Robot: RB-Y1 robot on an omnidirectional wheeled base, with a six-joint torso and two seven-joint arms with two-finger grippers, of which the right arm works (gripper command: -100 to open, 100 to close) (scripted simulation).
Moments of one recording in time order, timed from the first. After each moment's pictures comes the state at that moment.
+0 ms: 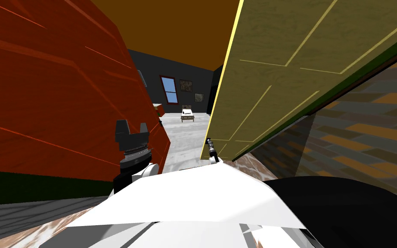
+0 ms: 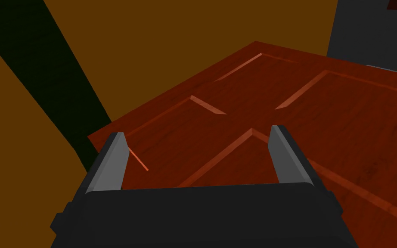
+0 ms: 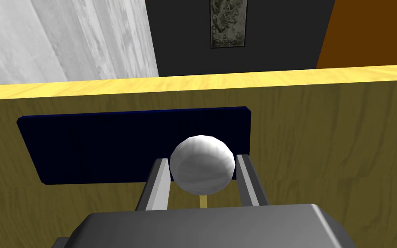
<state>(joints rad) -0.14 -0.10 -0.04 -0.63 -0.12 -0.78 -0.02</state>
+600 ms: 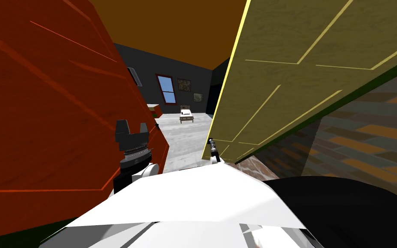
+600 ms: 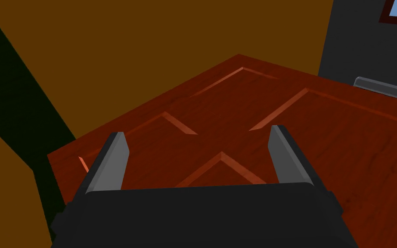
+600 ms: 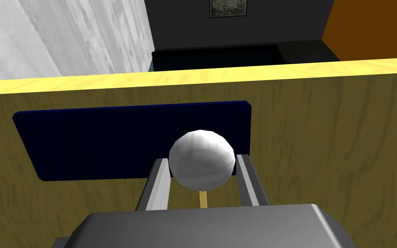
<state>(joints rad) -0.14 -0.11 -0.10 -0.62 -0.16 -0.78 0.01</state>
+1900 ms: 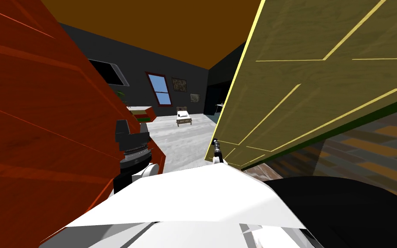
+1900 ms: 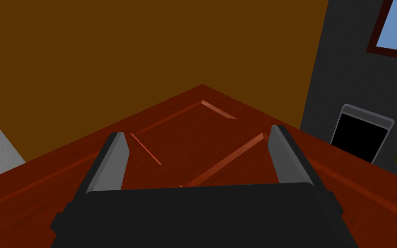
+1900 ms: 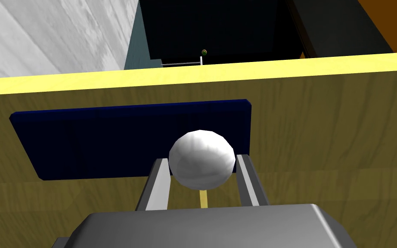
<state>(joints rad) -0.14 -0.13 -0.22 -0.60 -0.21 -0.80 0.05</state>
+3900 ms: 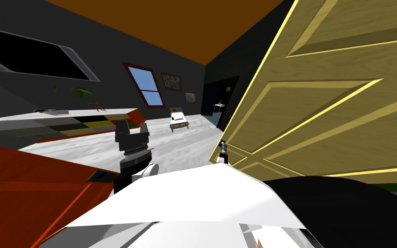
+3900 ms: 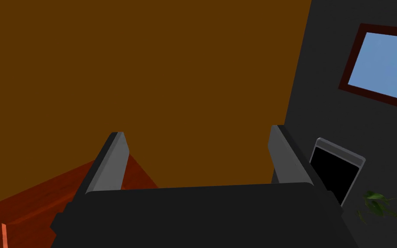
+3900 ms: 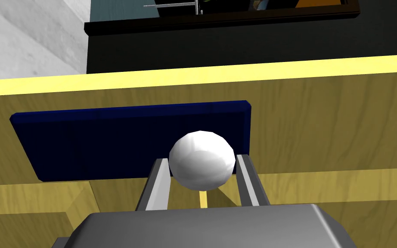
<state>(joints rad) -0.14 -0.17 -0.40 -0.55 -0.32 -0.83 0.11</state>
